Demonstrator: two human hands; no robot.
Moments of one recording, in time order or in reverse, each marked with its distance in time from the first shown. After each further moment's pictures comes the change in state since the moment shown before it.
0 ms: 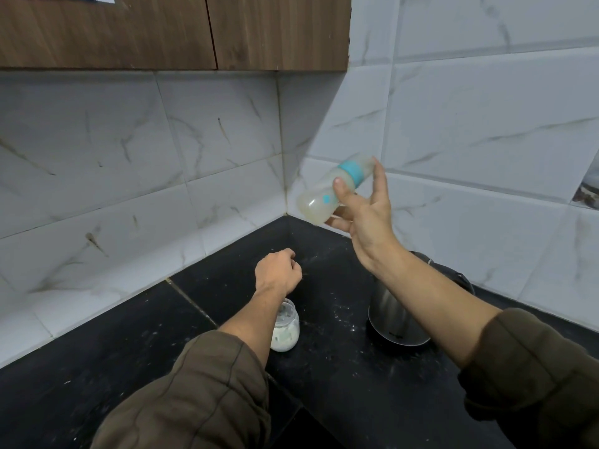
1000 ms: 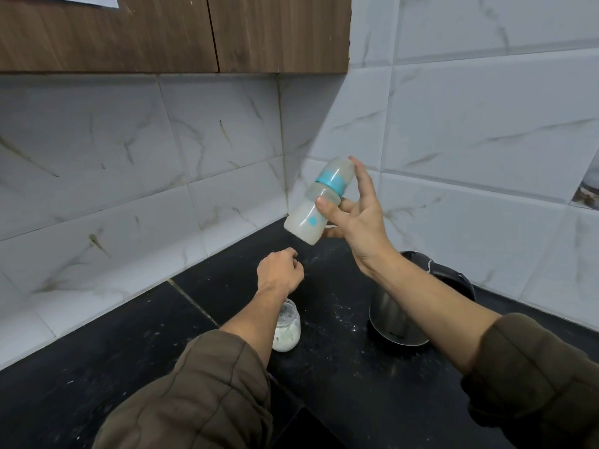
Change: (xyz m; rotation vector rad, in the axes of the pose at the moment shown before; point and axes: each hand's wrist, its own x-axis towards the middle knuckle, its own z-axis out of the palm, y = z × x) left_hand -0.002 0.003 -0.002 -0.027 -0.002 0.006; right_hand -0.011 0.006 -0.001 -0.192 -0.142 -0.051
